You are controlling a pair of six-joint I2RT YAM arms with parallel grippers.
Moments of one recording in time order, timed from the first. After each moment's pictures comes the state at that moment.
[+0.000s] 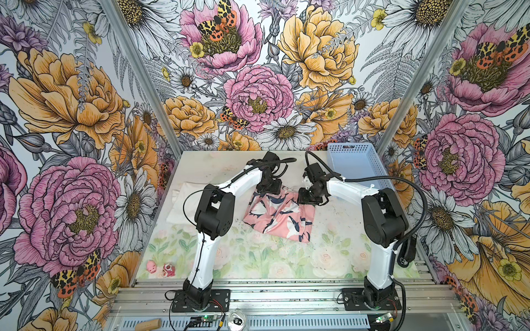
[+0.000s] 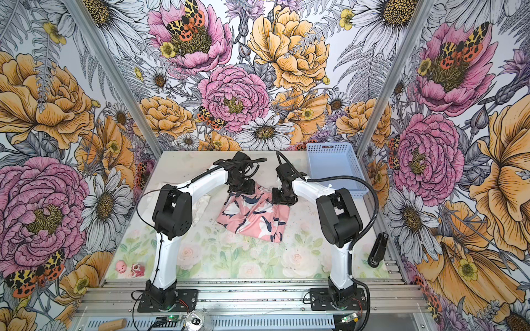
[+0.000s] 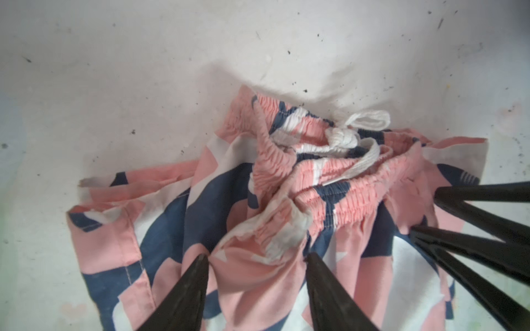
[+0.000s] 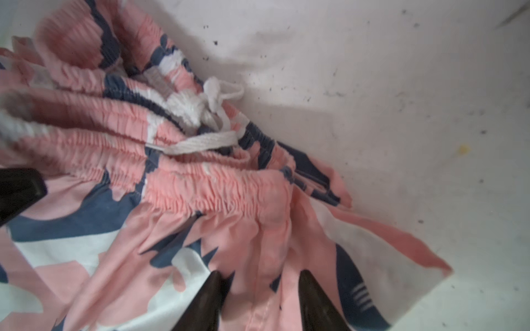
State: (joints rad) left arm -0.51 2.20 1.85 -0.85 0.11 -0.21; right arm 0.40 1.99 1.43 -0.66 -0.23 0.35
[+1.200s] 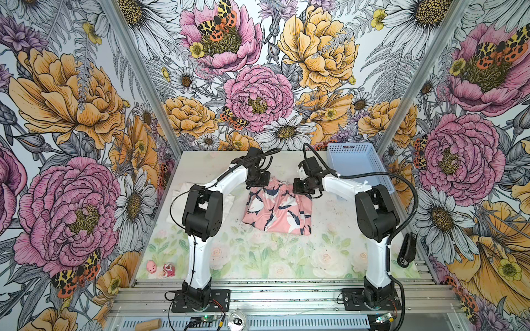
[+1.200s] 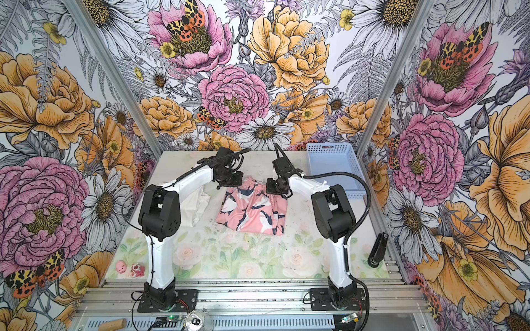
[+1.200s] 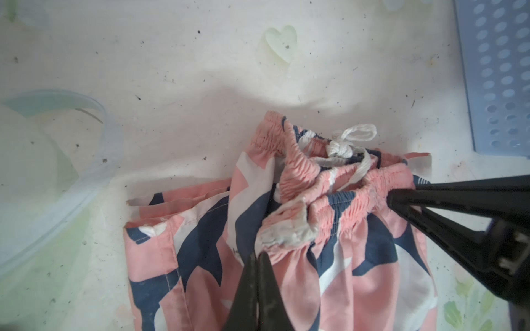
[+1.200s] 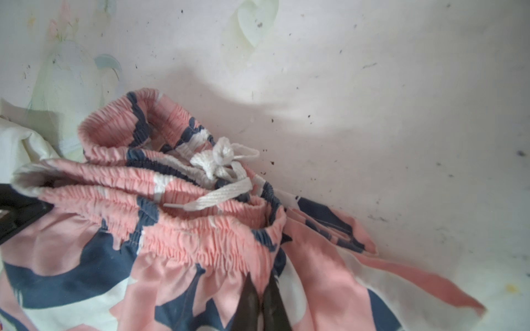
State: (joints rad) left arm -0.38 2.09 1.73 -0.70 0.20 -0.24; right arm 0.40 2.06 1.53 -0.50 -0.26 0.41
